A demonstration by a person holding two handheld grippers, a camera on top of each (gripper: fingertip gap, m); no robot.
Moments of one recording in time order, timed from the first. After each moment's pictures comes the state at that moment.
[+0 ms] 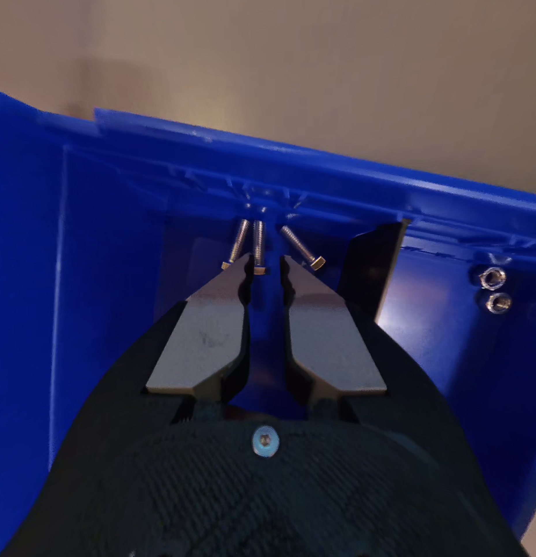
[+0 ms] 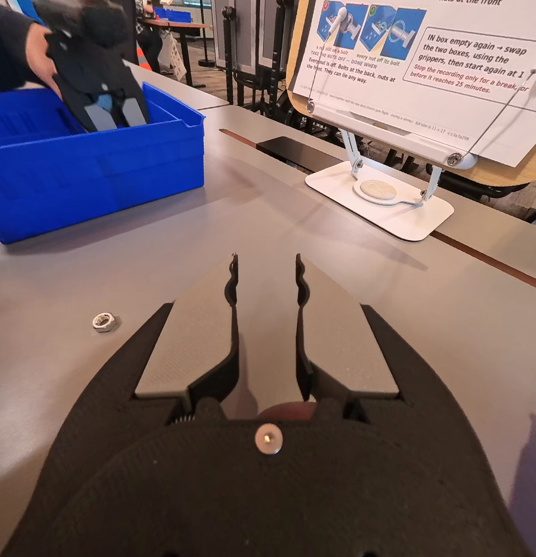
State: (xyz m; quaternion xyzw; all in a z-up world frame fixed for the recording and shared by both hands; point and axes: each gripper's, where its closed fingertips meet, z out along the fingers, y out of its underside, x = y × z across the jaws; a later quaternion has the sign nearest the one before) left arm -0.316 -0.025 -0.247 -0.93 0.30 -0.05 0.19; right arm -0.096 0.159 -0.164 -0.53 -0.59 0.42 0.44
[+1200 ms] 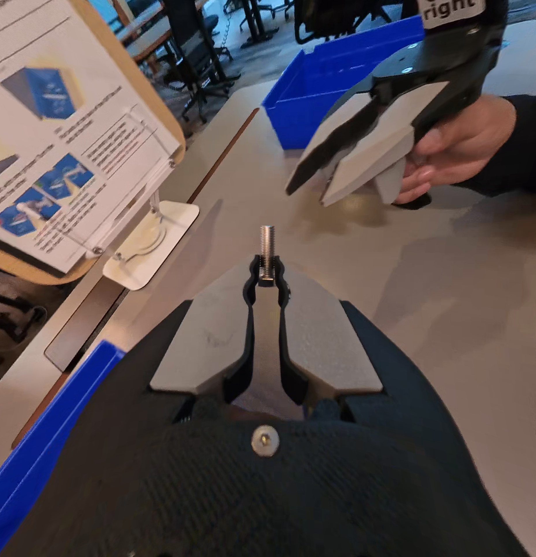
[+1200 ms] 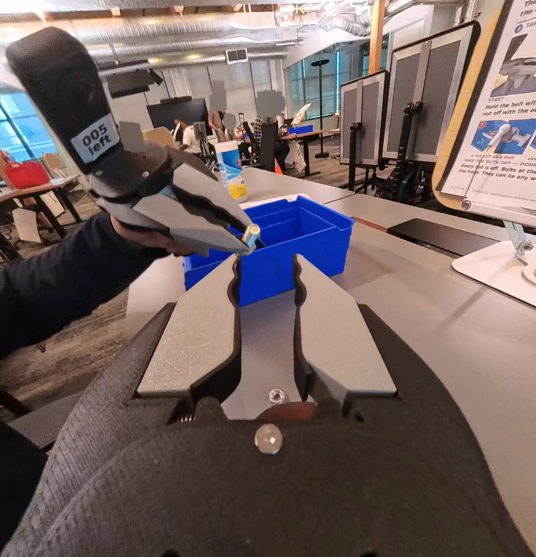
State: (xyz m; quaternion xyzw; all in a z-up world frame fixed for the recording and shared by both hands) left arm -0.122 0.009 -0.087 -0.81 0.21 0.06 0.55; right arm -0.091 0.032 -0.079 -0.43 -0.56 0.61 0.34
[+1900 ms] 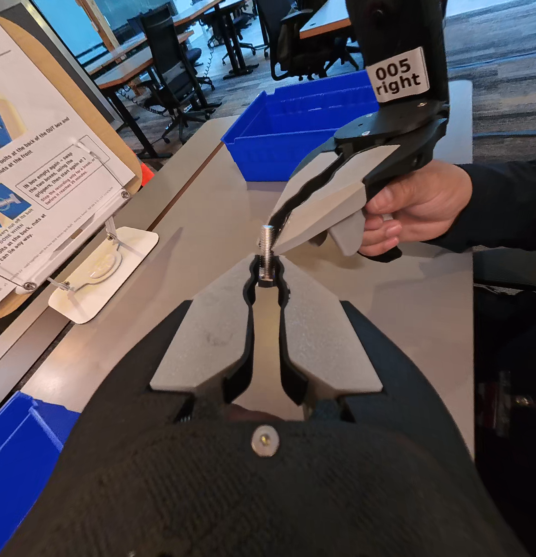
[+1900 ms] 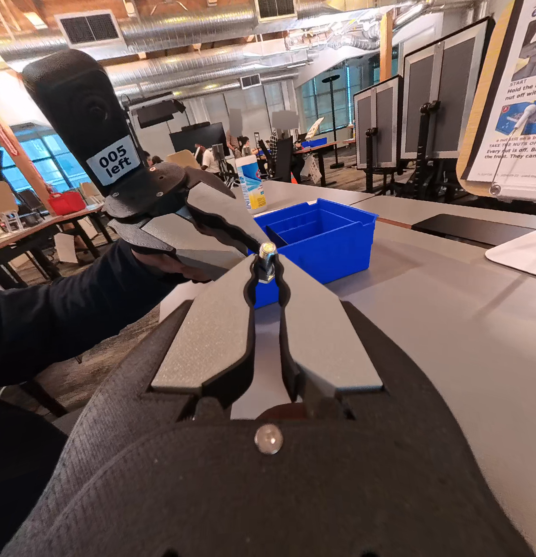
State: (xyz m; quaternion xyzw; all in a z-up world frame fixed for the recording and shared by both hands) left arm -0.056 0.024 -0.090 -0.79 0.21 0.02 0.57; right arm -0.063 0.017 -0.081 -0.43 -0.54 0.65 0.32
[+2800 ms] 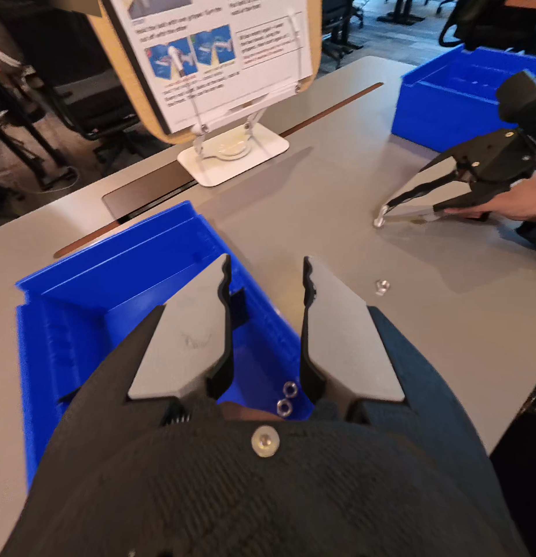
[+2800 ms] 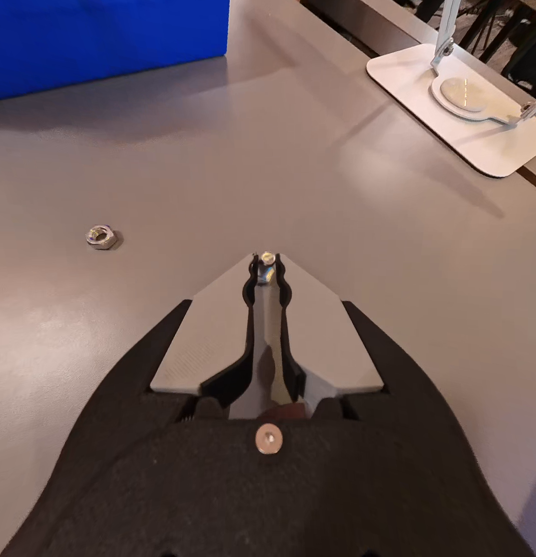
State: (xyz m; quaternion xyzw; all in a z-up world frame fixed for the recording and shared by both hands) left arm -0.219 -0.071 -0.087 -0.84 -0.04 0.07 0.53; right arm -0.086 0.134 -0.235 -0.55 -0.69 0.31 0.35
